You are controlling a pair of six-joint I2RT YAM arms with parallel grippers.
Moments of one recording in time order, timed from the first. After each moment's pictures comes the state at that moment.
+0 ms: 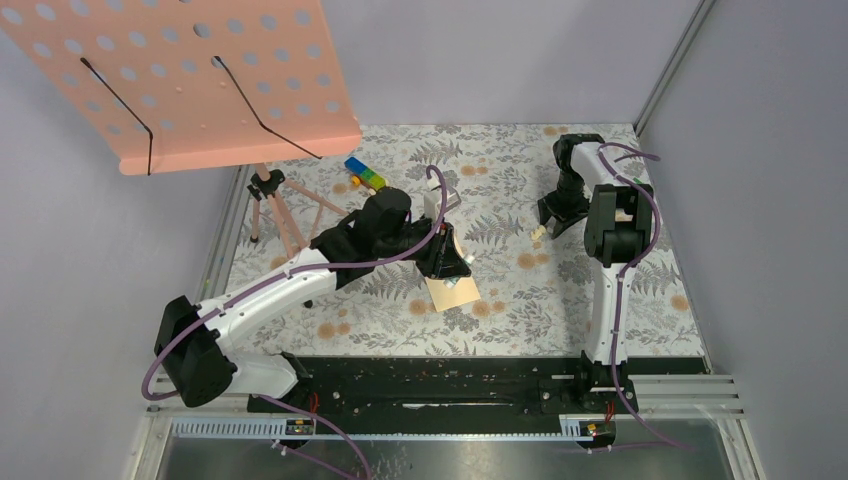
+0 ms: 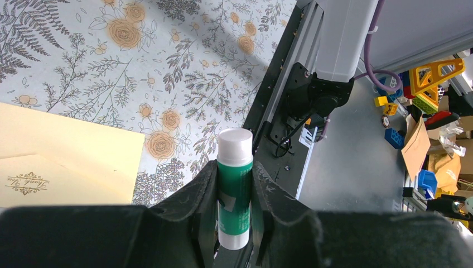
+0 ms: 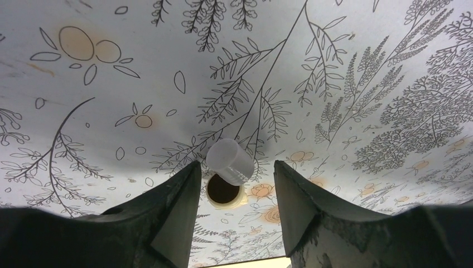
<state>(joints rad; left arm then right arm) -0.83 1.32 1.09 -0.23 0.54 -0.37 0.01 2.35 1.96 -1.29 0.11 1.14</state>
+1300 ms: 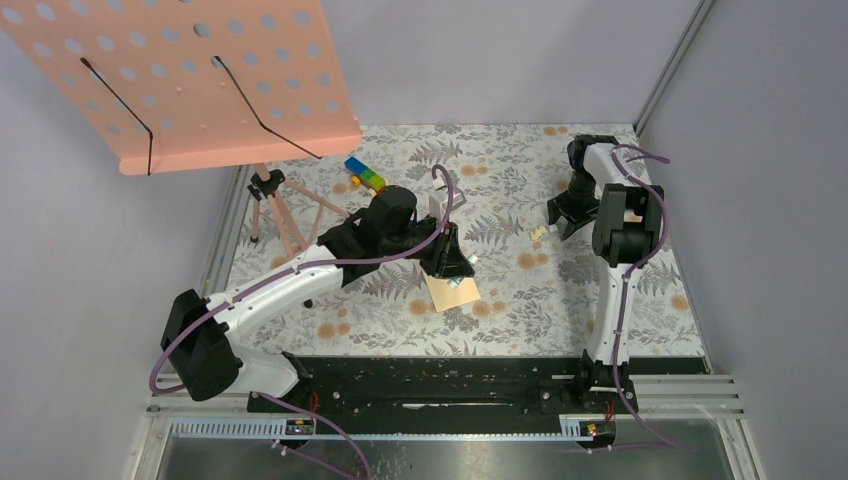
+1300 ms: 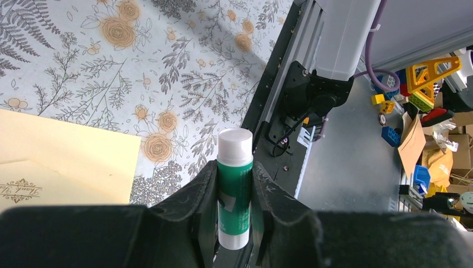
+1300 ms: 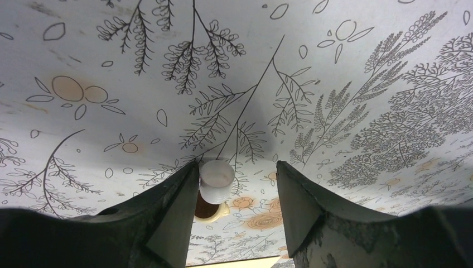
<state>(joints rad) -0.83 1.36 1.10 -0.22 0.57 -0.37 -0.04 2.35 1.95 -1.28 0.09 1.04</state>
